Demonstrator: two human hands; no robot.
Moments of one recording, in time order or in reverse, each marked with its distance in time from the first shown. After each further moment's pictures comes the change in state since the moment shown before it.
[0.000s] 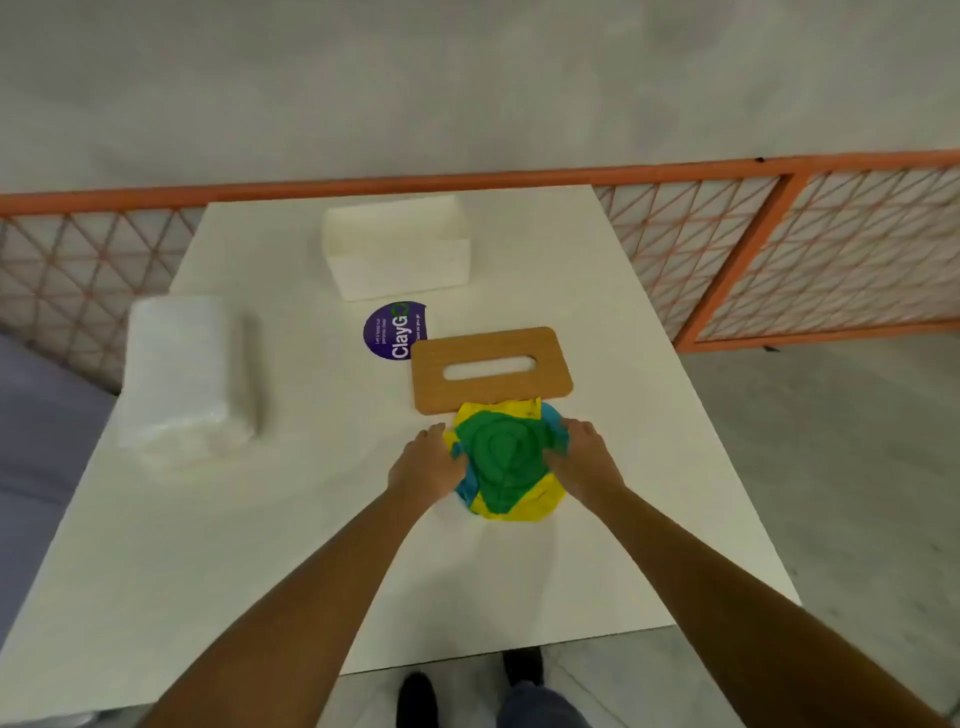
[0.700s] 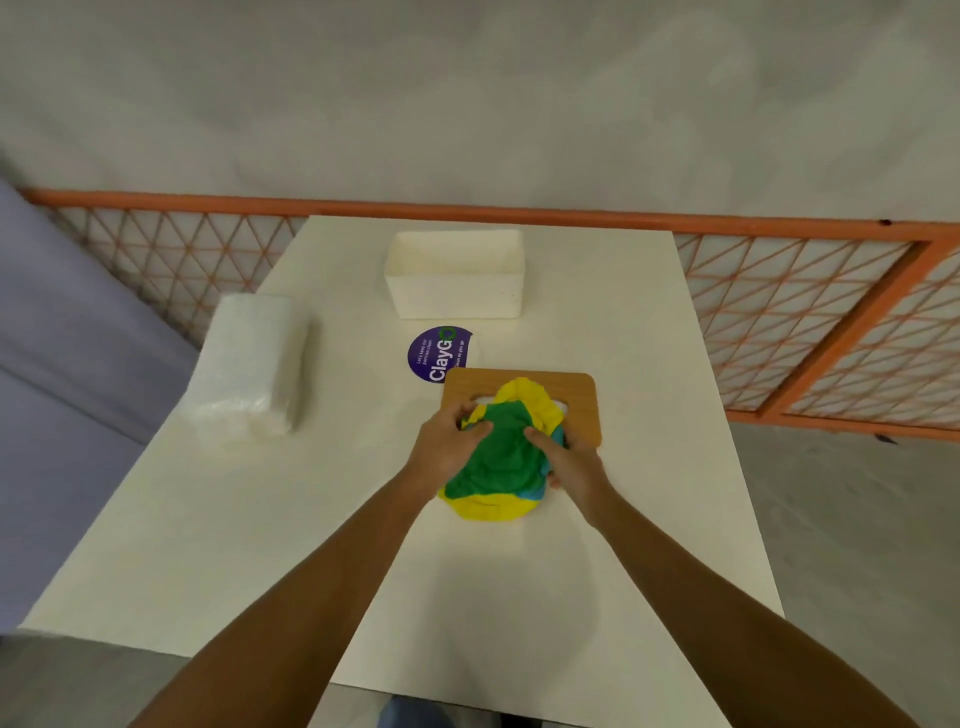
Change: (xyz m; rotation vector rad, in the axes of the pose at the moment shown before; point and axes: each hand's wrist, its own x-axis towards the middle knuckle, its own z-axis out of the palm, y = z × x) left_hand -0.009 0.060 -0.031 -0.641 0.228 -0.017; right_hand 0.045 -0.031 -0.022 0.721 -0.239 -0.040
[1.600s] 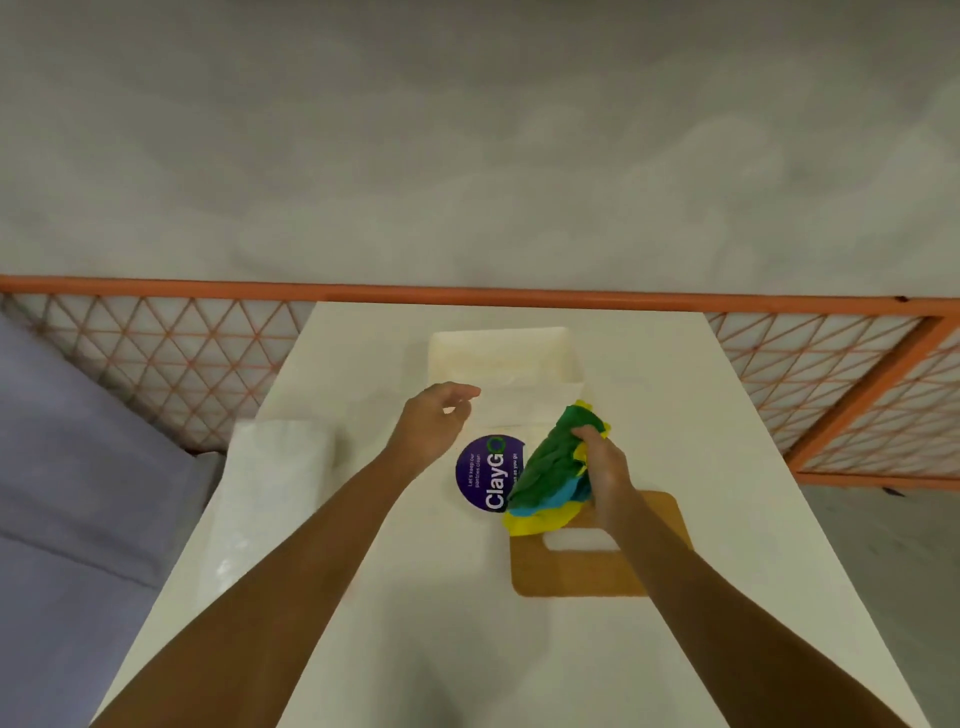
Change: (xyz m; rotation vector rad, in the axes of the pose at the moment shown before) left_hand 0.159 0.060 -0.142 0.193 0.028 0.321; right_hand 0.109 -0.122 0.086 0.369 0.288 0.199
